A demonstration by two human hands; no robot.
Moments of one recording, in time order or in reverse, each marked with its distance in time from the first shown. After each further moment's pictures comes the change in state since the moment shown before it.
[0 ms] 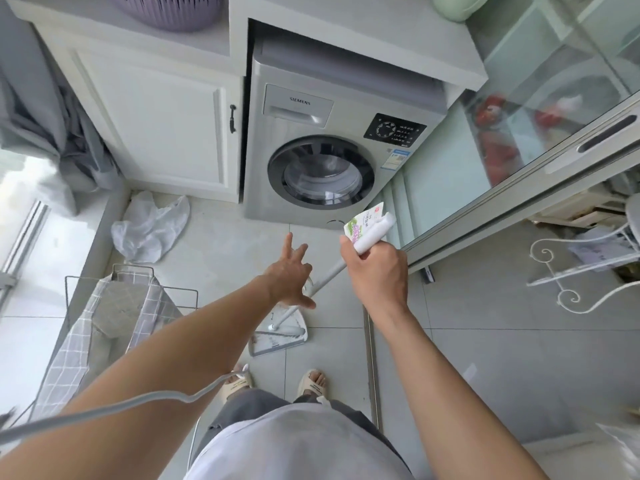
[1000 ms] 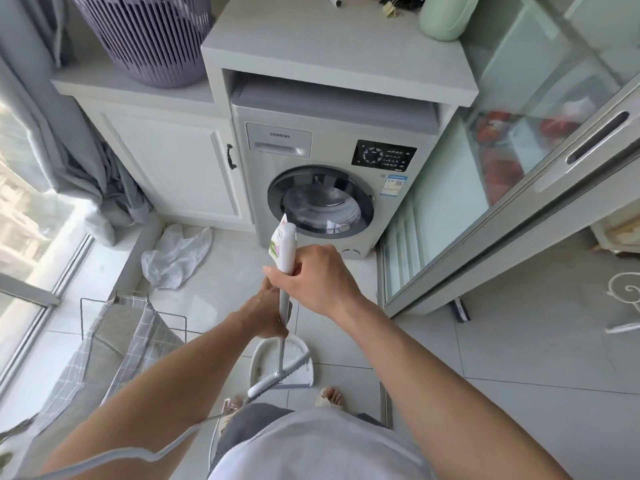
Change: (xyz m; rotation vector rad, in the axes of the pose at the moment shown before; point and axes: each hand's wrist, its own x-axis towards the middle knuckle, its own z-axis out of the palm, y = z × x) left_hand 0.047 0.074 -0.021 -0.530 -0.024 -0.358; right_hand 0.082 0.058 -0.051 0.174 -0.448 -0.459
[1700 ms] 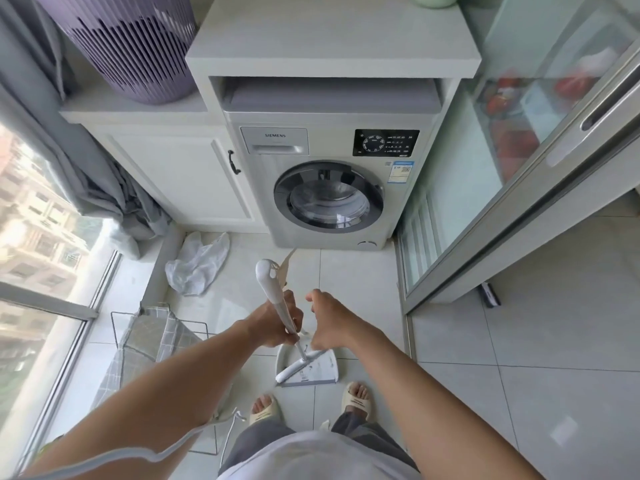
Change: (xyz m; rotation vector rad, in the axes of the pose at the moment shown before) left_hand 0.013 -0.011 0.007 0.196 -0.133 0.174; right_hand -0.013 0.090 0.055 0.011 -0.581 0.245
